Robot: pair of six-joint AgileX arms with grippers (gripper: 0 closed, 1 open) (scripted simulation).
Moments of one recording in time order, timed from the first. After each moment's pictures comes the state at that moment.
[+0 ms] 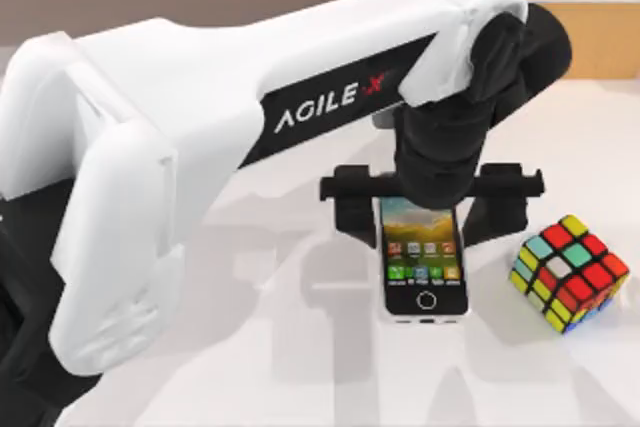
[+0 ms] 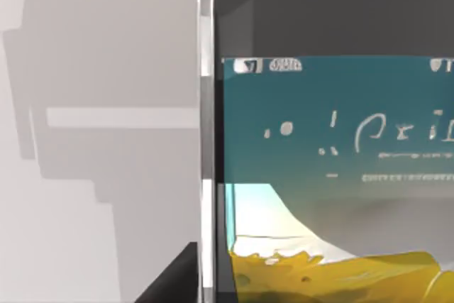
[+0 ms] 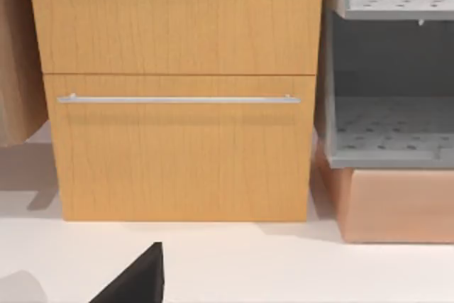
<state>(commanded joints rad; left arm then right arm) -0.90 2.33 2.08 -1.31 -0.02 -0.87 0.00 0.00 0.00 0.00 0.00 0.00</state>
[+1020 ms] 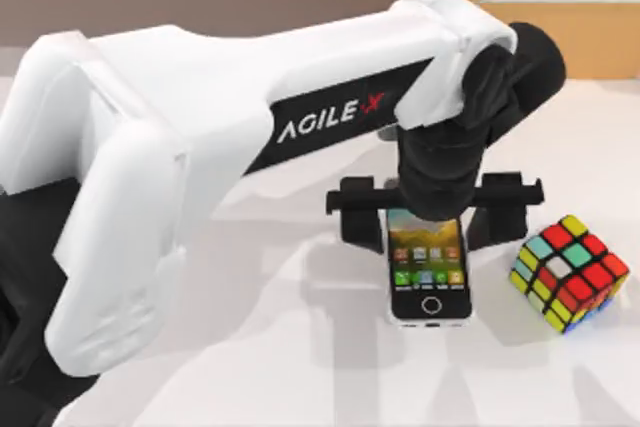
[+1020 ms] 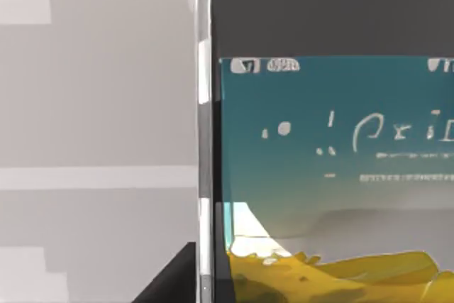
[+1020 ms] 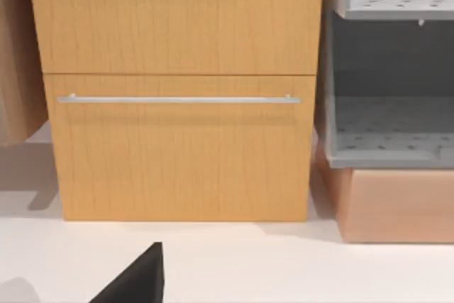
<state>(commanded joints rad) -0.90 2.32 1.98 -1.15 -0.03 -0.87 0.00 0.00 0.00 0.00 0.00 0.00</state>
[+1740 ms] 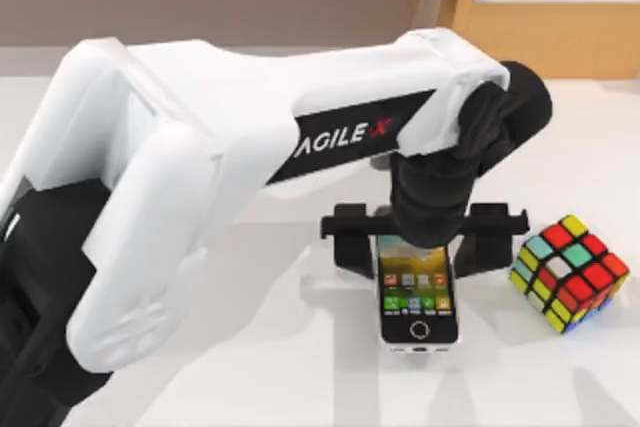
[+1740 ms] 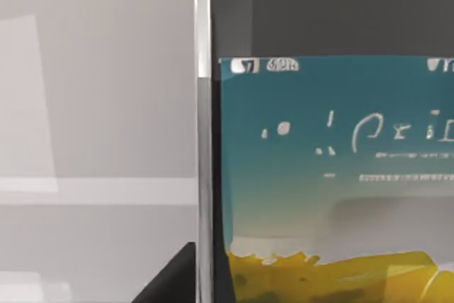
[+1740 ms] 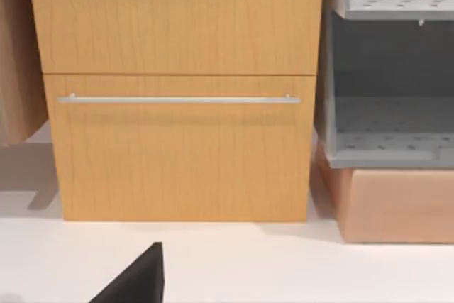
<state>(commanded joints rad) -0.90 2.36 1.92 -1.11 -0.02 -0.87 0.00 0.00 0.00 0.00 0.00 0.00</state>
